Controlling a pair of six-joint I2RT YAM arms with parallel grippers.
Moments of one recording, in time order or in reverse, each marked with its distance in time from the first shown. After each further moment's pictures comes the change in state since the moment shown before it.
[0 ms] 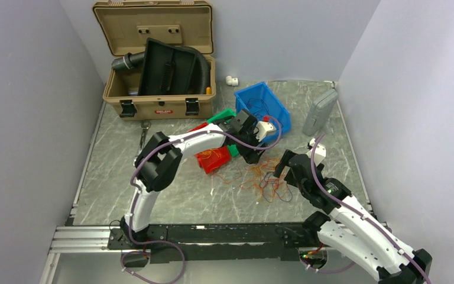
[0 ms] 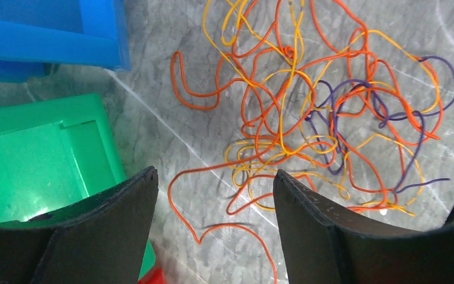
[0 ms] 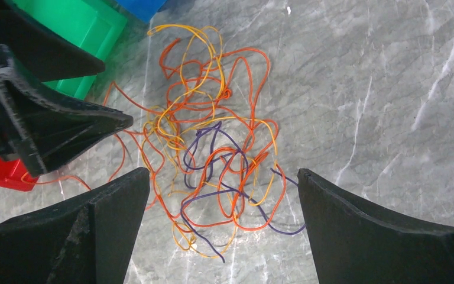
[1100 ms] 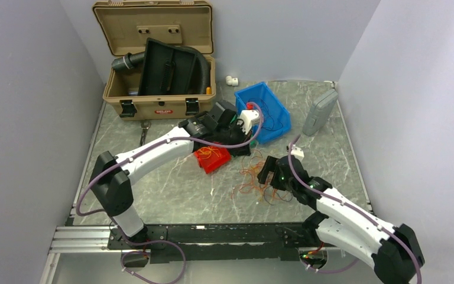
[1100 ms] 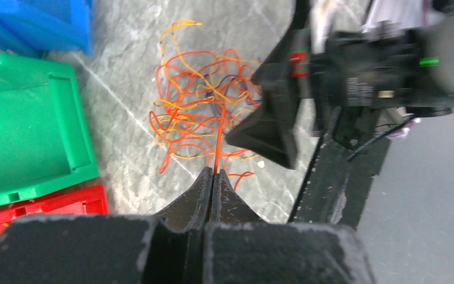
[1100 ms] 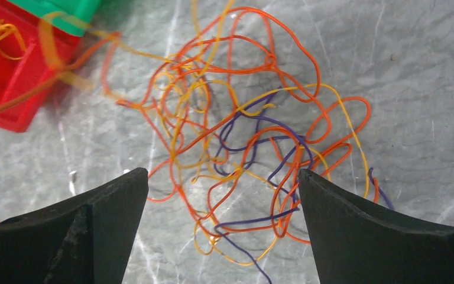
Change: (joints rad) left arm -0.005 -0.405 -0.178 -0.041 0.082 -0.174; right arm -0.005 0.153 -0.161 0.330 -0.284 -0.057
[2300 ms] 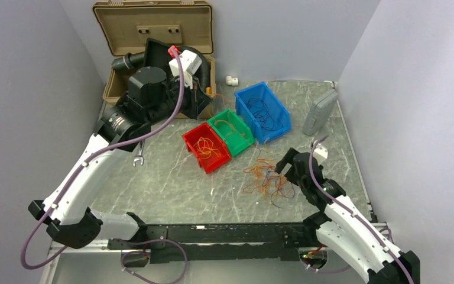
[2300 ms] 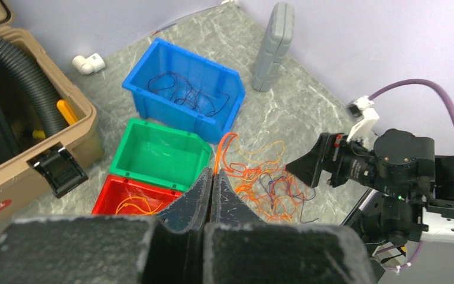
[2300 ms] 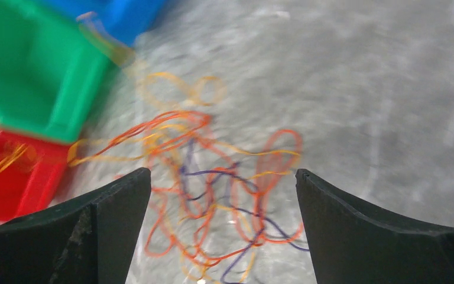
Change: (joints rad) left arm 0.156 -0.377 0.282 -0.186 -0.314 -0.157; right arm -0.178 -0.110 0.027 -0.148 0.214 0.103
